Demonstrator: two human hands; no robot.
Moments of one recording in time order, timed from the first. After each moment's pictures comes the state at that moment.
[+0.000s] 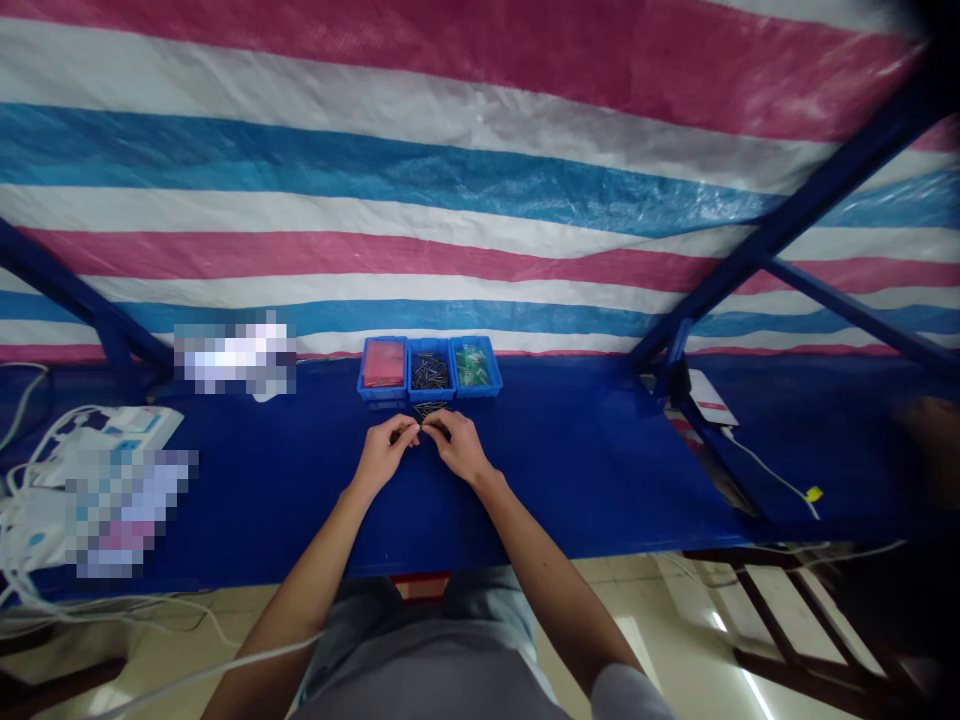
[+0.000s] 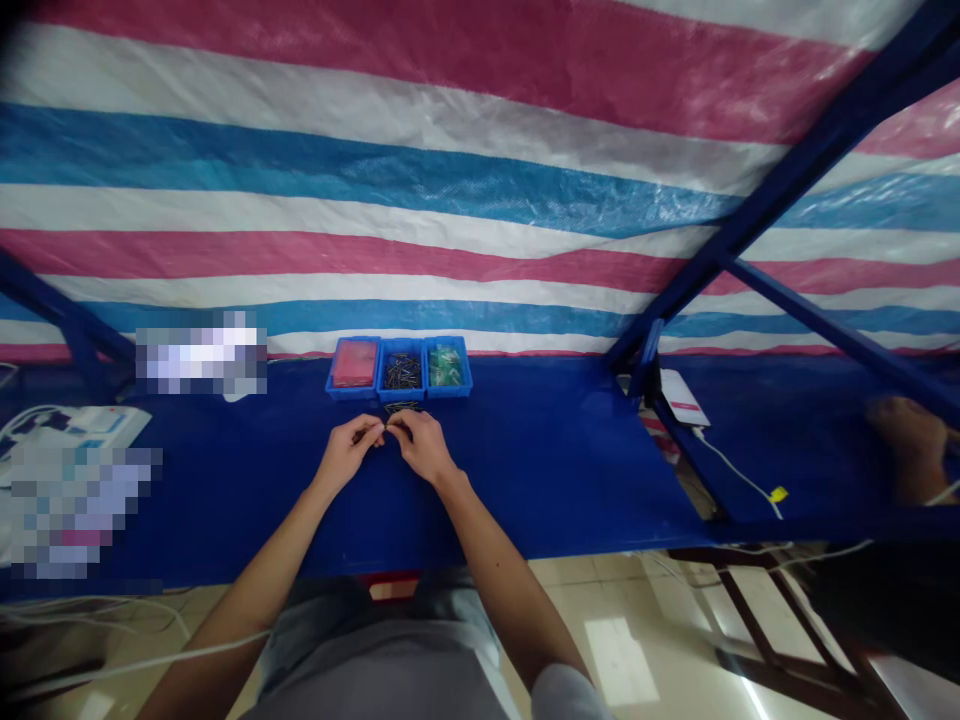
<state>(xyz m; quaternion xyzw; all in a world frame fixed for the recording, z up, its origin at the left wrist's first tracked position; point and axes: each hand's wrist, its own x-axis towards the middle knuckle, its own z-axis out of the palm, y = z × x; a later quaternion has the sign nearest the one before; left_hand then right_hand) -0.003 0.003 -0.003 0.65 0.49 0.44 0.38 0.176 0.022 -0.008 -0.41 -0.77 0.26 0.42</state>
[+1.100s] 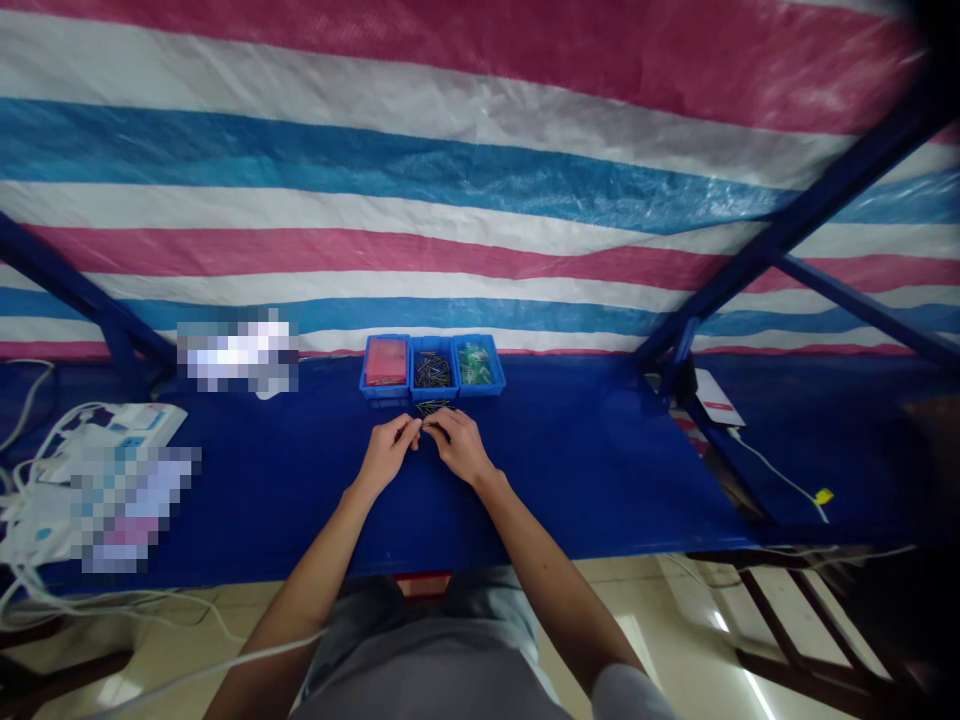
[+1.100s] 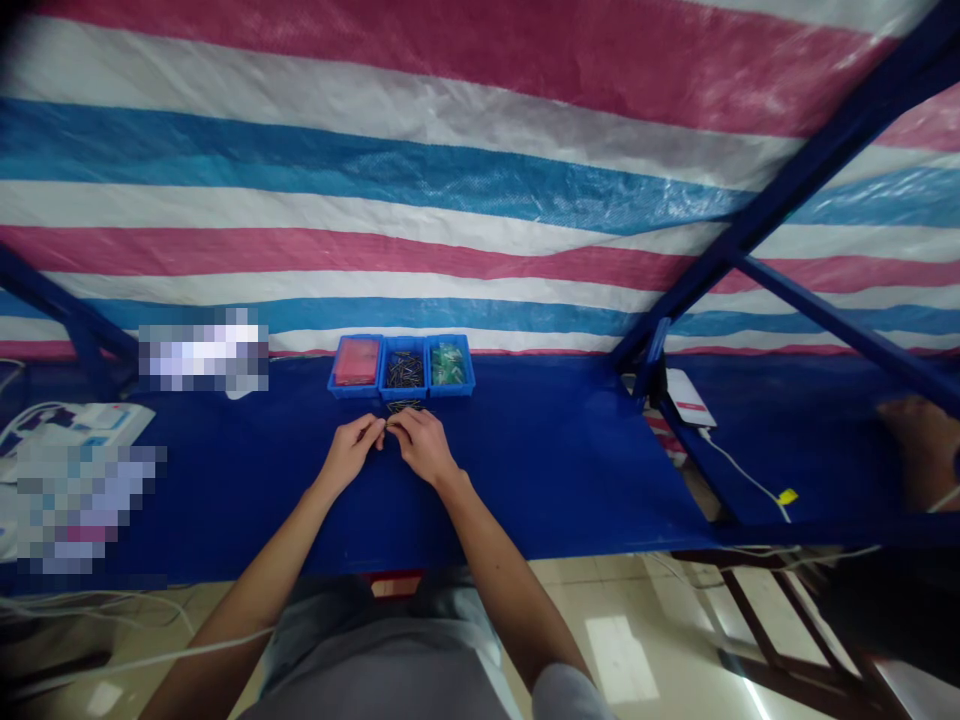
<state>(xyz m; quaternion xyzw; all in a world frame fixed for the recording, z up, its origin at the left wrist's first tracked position) 0.001 -0.001 0.008 0.67 0.52 0.41 0.35 0.175 0.020 -0.007 -0.39 -0.80 0.22 0.40</state>
